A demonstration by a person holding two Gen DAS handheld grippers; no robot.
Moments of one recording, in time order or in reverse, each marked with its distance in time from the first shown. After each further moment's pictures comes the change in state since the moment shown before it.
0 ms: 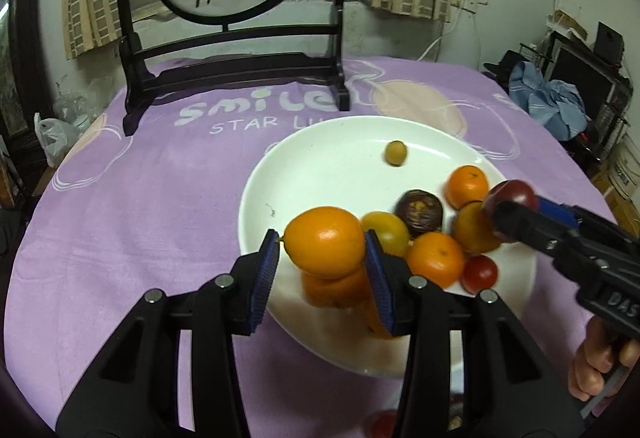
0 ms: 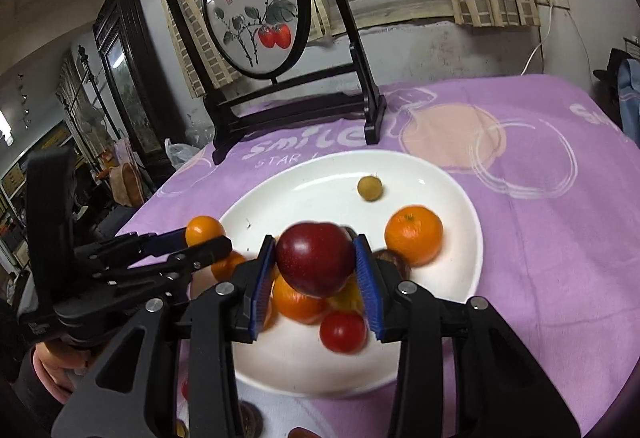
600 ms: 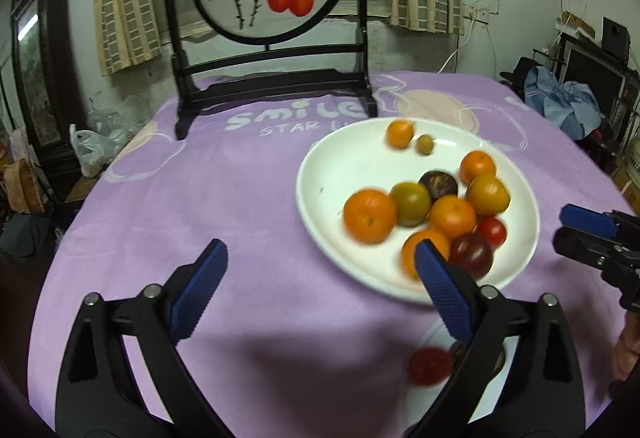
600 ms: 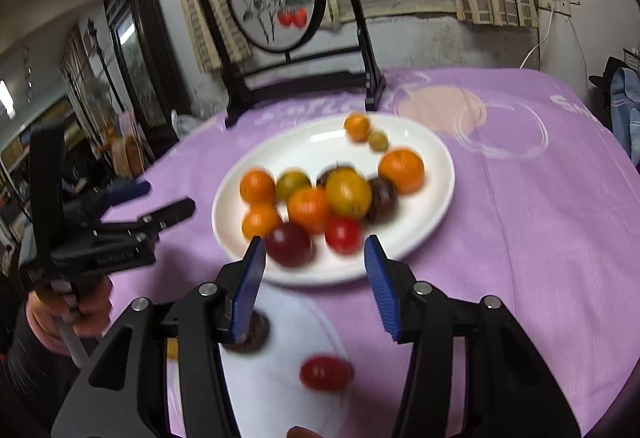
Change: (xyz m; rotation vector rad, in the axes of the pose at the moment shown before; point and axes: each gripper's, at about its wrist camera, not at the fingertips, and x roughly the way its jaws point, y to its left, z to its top) left arm -0.059 0.013 -0.047 0.027 -0.083 0.116; right arm -0.055 0.012 -0.047 -0.070 0.084 -0.023
